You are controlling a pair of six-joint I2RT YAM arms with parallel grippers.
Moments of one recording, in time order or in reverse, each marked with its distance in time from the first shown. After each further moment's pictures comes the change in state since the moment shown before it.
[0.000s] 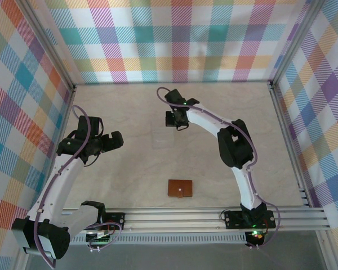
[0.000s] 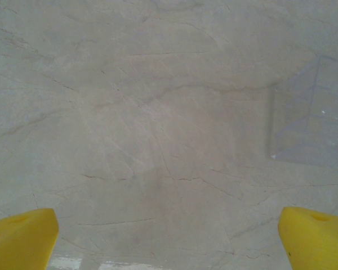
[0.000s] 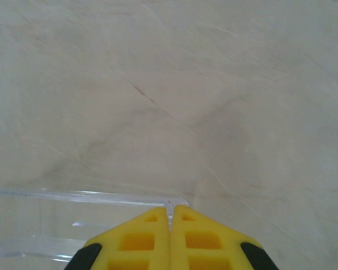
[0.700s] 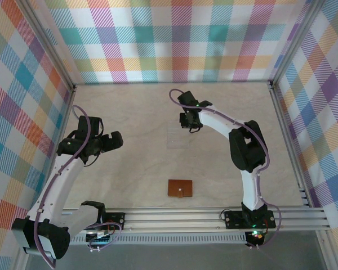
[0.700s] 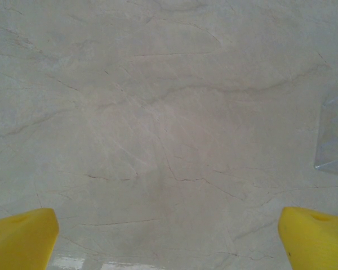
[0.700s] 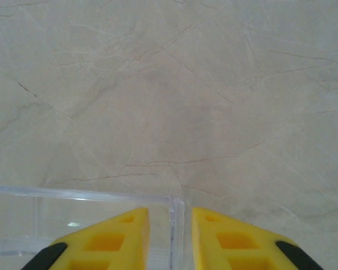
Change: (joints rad) left arm 0.000 0.000 -0.002 0.000 -0.011 0.000; right arm -0.062 -0.143 -0.206 0.041 0.105 -0.044
